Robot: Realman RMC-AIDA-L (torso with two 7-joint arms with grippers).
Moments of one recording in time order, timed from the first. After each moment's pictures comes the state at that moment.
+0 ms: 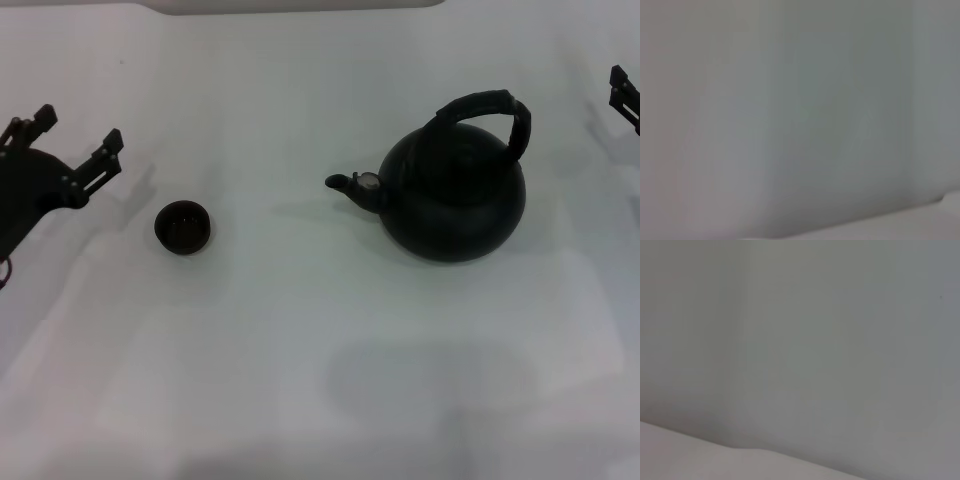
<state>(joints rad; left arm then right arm) -0.24 -2.07 1.31 0.32 0.67 1.12 -0.54 0.44 2.02 -1.05 -0.08 -0.58 -1.00 0.22</state>
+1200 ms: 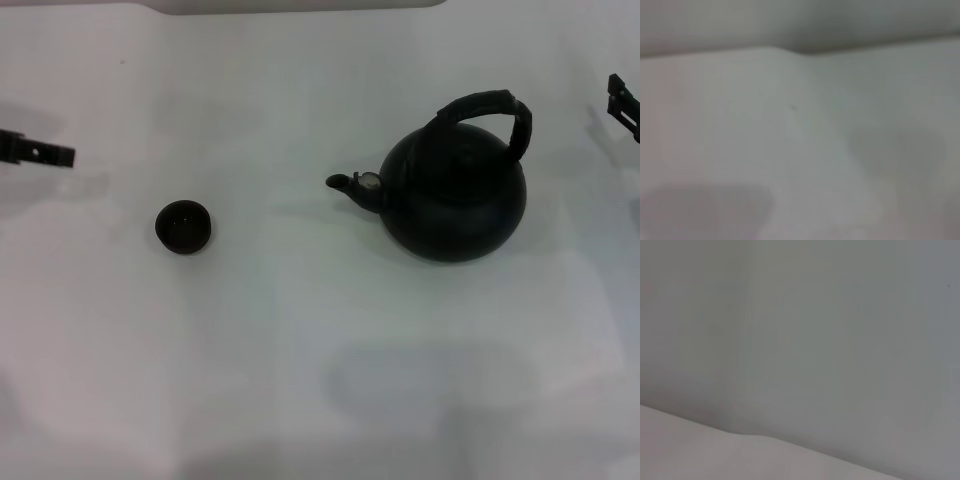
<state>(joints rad) -0.49 -1.90 1.01 0.99 2.36 1.30 -2.35 0.44 2.02 -1.06 -0.08 -0.59 -0.97 0.20</state>
